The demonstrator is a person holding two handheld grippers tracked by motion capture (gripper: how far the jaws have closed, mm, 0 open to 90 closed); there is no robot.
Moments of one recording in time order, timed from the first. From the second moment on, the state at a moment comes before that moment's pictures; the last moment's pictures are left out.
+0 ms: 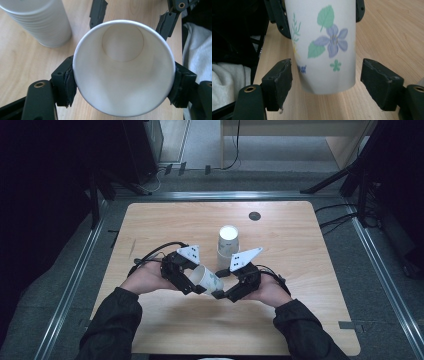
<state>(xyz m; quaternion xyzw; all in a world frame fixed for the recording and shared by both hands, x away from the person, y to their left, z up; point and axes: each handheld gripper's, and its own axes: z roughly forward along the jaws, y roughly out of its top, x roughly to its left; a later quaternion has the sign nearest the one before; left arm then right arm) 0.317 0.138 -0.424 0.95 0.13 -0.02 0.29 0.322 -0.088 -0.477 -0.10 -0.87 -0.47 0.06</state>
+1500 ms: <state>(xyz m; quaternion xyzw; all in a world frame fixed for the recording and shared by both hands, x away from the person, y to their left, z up) 0.320 0.139 -0.438 0.88 0.16 -0.06 0.43 0.323 -0.093 -0.471 -0.10 -0.86 -0.50 0.05</state>
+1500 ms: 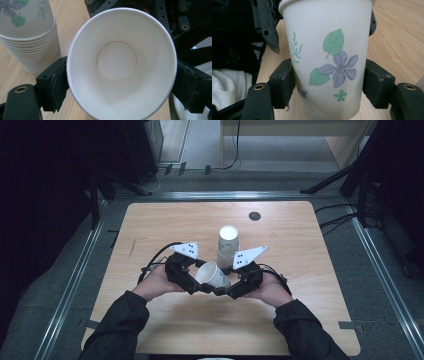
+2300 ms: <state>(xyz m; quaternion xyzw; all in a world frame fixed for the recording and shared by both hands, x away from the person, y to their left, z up) 0.321 0.140 -0.438 0.87 0.17 -0.05 0.46 0.324 -0.093 -0.472 -0.10 -0.85 -0.50 0.07</state>
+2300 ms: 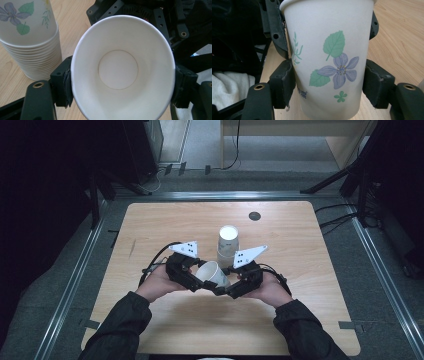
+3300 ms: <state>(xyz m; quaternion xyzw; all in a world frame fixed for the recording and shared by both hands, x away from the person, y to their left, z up) 0.328 0.168 -0.419 0.87 0.20 -0.02 0.45 0.320 -0.100 -0.484 -0.15 -0.87 -0.47 -0.02</state>
